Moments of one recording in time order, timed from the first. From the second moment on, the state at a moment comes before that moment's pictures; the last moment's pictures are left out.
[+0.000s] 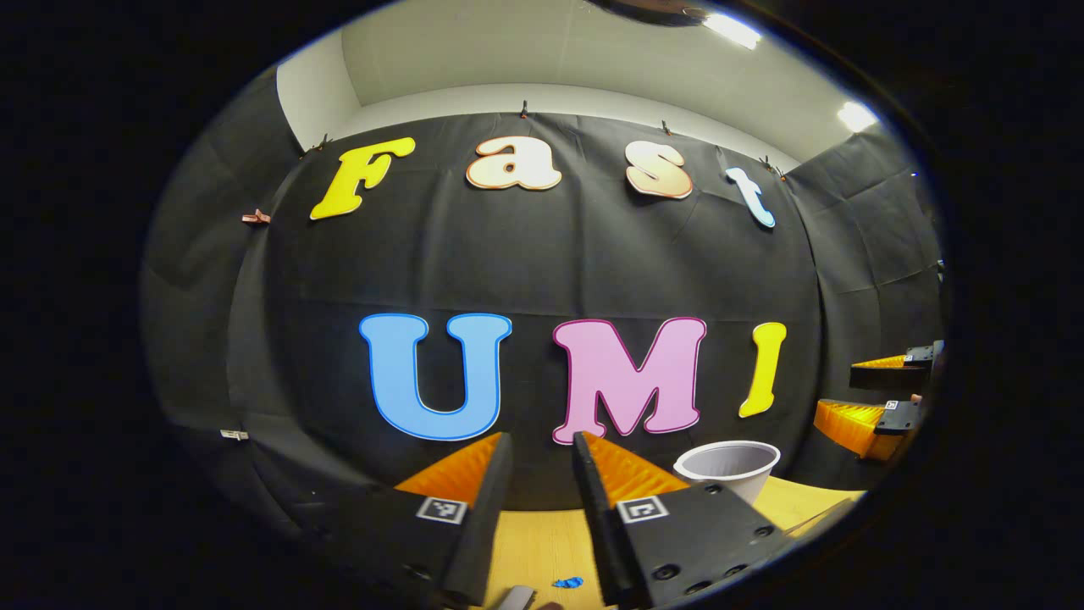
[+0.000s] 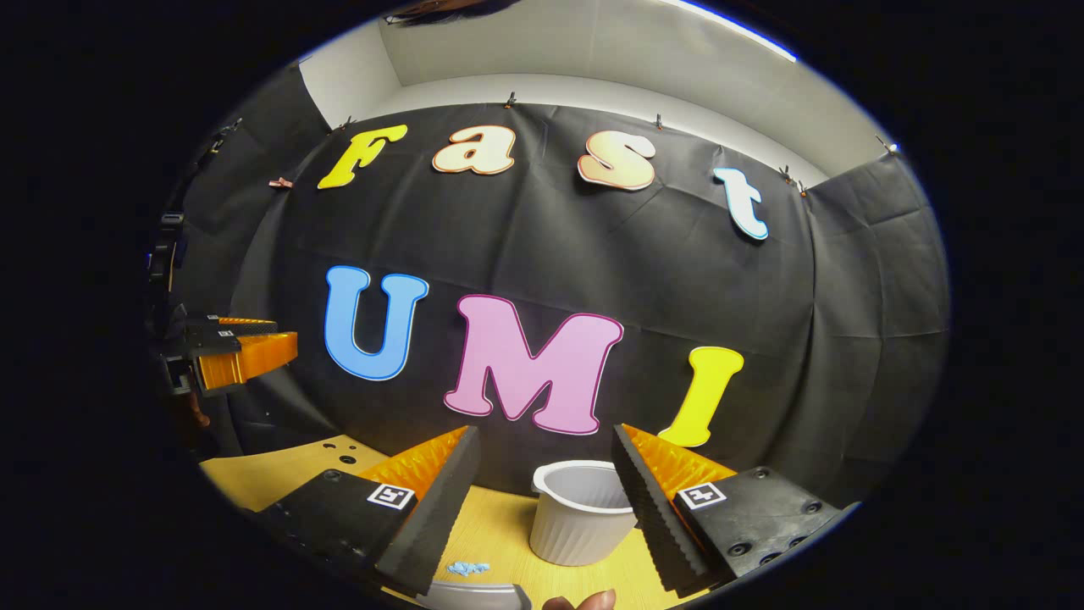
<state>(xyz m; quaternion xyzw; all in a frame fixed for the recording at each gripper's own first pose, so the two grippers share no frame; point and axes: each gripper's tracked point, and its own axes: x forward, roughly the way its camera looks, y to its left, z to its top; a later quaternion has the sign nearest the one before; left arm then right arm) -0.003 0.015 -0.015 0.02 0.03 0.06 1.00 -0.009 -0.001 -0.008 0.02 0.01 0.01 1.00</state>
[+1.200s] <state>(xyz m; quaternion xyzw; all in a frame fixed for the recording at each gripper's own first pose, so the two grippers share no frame) -0.030 0.036 -0.093 0.03 0.14 0.07 0.99 -0.152 0.057 -0.337 0.03 0.48 0.19 0.86</state>
